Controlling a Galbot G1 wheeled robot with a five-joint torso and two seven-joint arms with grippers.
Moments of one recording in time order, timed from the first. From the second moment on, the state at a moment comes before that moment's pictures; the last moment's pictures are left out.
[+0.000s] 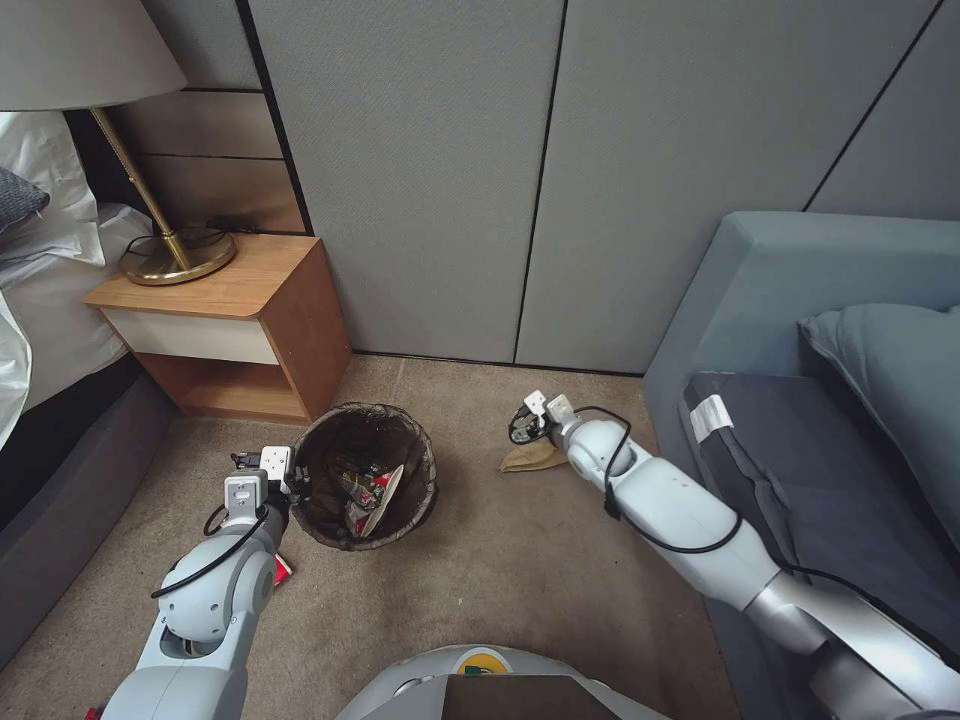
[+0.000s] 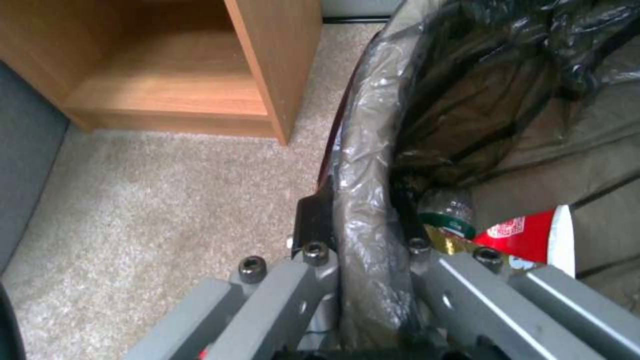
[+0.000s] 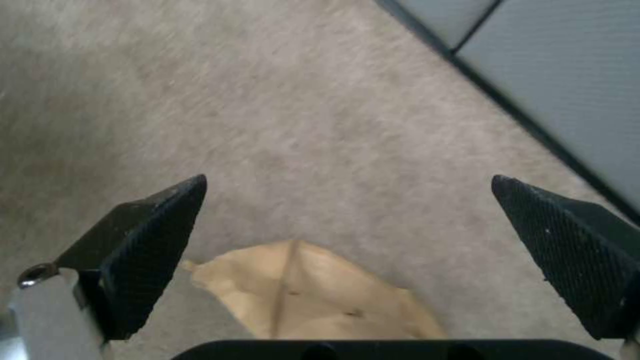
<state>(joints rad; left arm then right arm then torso) 1.51 -1.33 -0.67 -2.17 -0.24 0.74 -0.11 -0.66 1.06 -0.25 1.38 0.37 -0.55 0.02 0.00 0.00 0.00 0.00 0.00</state>
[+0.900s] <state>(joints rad) 1.49 -1.35 -0.68 -2.14 -0.24 0.74 -0.11 -0.78 1.04 -0.39 1.29 0.15 -0.51 -0.03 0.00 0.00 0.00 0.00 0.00</state>
